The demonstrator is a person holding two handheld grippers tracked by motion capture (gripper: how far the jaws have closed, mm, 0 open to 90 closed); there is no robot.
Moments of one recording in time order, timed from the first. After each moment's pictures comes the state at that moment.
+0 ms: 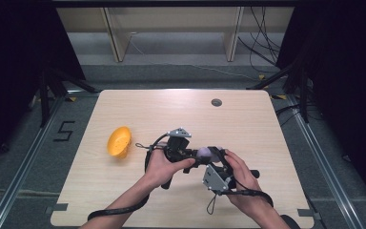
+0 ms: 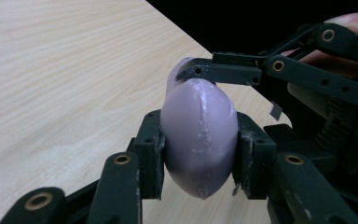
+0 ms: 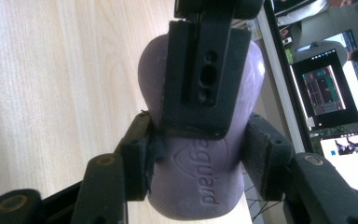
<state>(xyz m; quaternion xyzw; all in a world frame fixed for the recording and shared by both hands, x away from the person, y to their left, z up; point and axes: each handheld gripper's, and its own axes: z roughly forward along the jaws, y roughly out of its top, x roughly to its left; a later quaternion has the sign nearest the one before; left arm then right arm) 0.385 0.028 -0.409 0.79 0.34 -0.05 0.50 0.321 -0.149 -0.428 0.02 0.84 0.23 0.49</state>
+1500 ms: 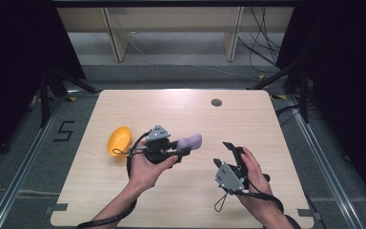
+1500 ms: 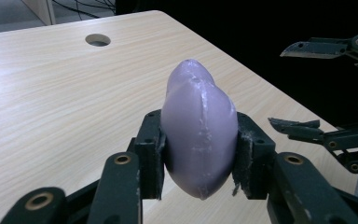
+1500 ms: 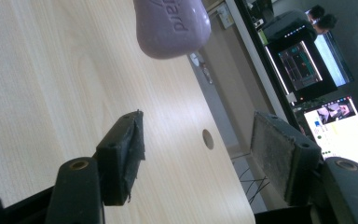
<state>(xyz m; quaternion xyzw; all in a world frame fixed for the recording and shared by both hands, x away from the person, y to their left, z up) 0.371 0.074 -0.397 0.76 0.37 0.09 0.52 0.314 -0.177 -0.423 0.09 0.82 0.25 0.51</state>
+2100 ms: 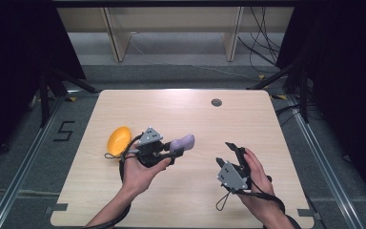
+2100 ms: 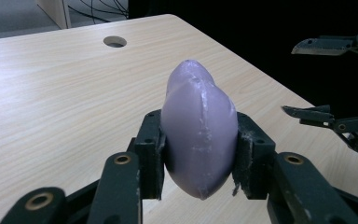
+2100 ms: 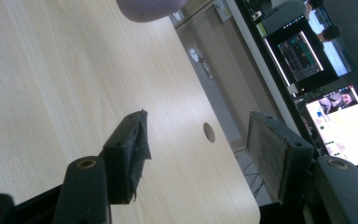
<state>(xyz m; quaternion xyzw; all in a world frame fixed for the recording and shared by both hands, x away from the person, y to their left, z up) 0.362 0.091 -0.398 0.75 0.39 0.11 0.52 0.315 -0.183 -0.424 0.10 0.82 0.26 0.51</state>
